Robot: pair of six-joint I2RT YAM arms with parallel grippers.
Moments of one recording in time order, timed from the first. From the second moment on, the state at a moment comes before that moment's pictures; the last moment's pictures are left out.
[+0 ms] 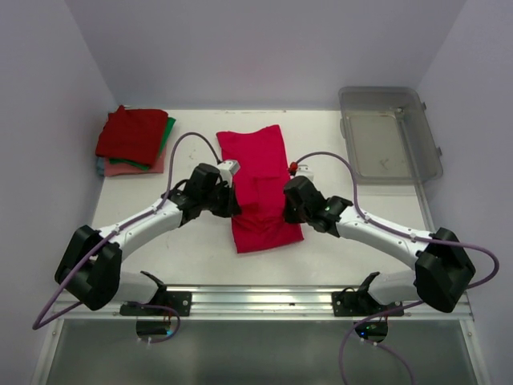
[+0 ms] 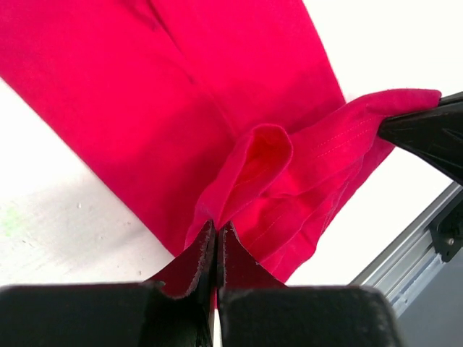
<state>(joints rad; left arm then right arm) -0.56 1.36 0.78 -0.21 0.28 -0.38 0.80 1.33 0.85 -0.37 0.26 0.64</state>
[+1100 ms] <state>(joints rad) -0.34 1.40 1.14 -0.15 0.07 -0.30 0.57 1.69 1.26 -0.38 0.45 0.49</state>
